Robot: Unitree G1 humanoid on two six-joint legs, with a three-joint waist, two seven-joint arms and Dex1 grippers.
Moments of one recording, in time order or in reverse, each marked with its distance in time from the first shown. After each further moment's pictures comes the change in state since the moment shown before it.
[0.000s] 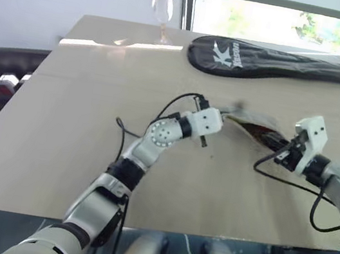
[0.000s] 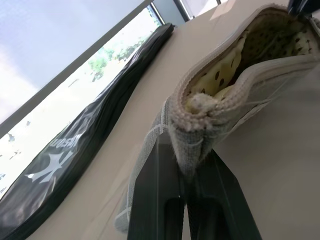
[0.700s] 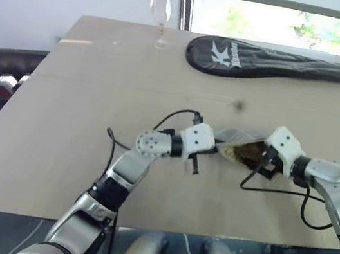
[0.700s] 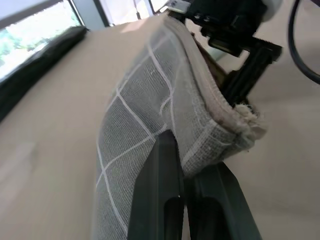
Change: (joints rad) left arm 0.188 0.088 -0.024 -0.356 -0.222 0.344 -0.347; right arm -0.052 -0.157 0.322 0.131 -0.350 -0.253 0.119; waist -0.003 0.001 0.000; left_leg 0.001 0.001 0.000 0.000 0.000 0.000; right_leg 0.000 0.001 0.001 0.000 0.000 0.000
